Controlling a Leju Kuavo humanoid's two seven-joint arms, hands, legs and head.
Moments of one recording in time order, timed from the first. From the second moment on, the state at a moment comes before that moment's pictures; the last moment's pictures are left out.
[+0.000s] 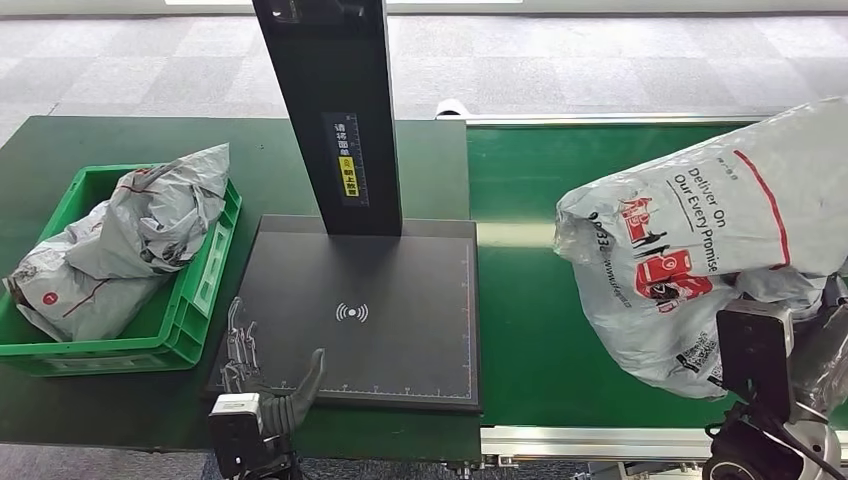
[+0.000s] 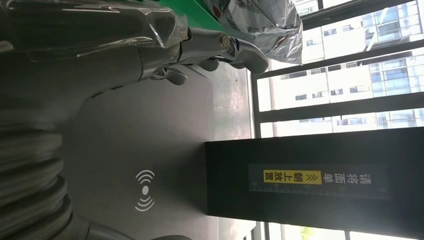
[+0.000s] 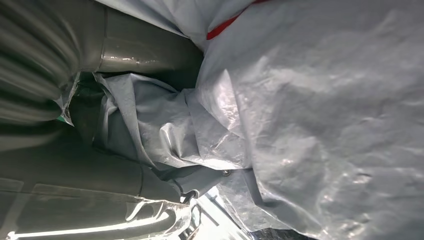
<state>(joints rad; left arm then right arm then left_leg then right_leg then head) 0.11 -0.23 -0.37 -1.34 -0.22 0.70 -0.70 0.04 -0.05 -0.11 -1.85 0.73 -0.46 -0.12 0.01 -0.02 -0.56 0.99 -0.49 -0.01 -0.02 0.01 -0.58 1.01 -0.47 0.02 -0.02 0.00</state>
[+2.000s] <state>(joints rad) 0.02 -0.27 -0.33 -1.24 -0.19 0.70 -0.70 -0.47 0.22 0.47 -1.04 0.52 -0.07 -0.12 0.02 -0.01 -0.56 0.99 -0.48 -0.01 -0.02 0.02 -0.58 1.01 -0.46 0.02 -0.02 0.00</state>
